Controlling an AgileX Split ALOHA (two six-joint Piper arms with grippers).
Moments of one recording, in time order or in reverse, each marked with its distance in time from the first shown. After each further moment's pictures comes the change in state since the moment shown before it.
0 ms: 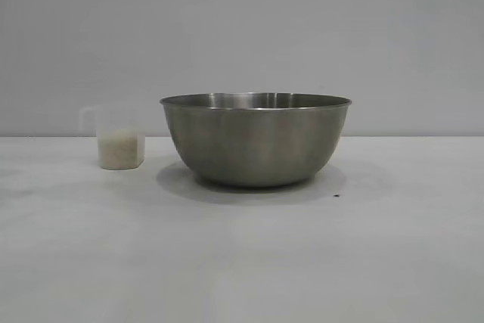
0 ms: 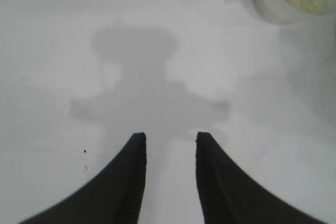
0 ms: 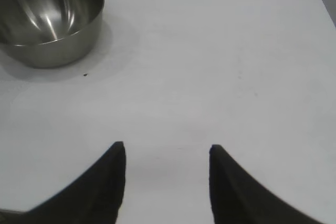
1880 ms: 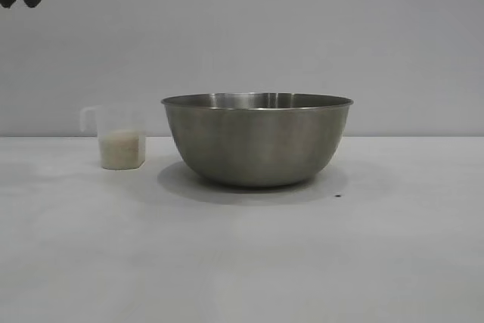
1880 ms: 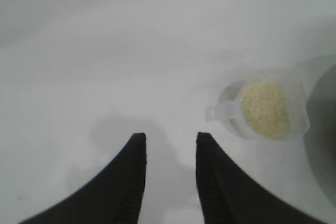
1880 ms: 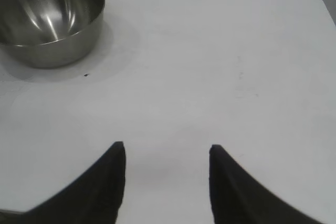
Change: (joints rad) left arm 0.000 0.044 0.007 0.009 -0.545 -0.021; right arm 0.000 0.000 0.000 0.000 0.000 0.000
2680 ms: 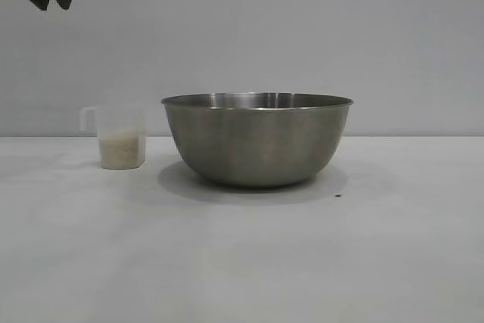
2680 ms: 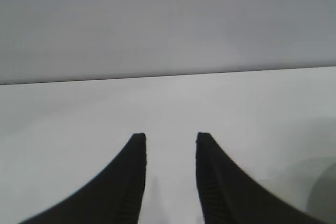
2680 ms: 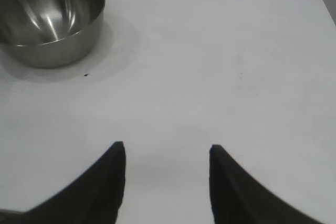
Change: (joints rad) left arm 0.048 0.107 0.000 0.053 -0.308 -0.083; right arm 0.000 0.000 0.000 0.000 0.000 0.000
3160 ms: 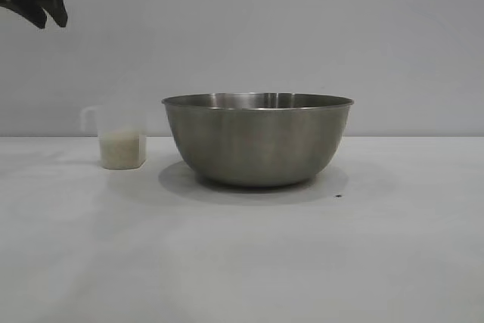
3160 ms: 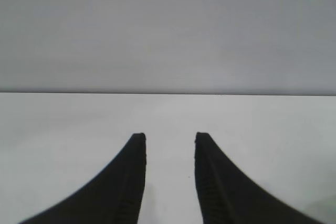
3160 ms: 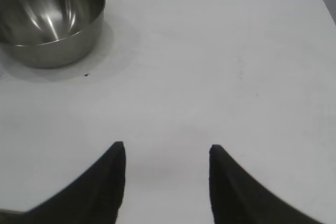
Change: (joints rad) left arm 0.002 0.100 0.022 0.005 -0.238 0.000; right arm 0.000 0.000 0.000 0.000 0.000 0.000
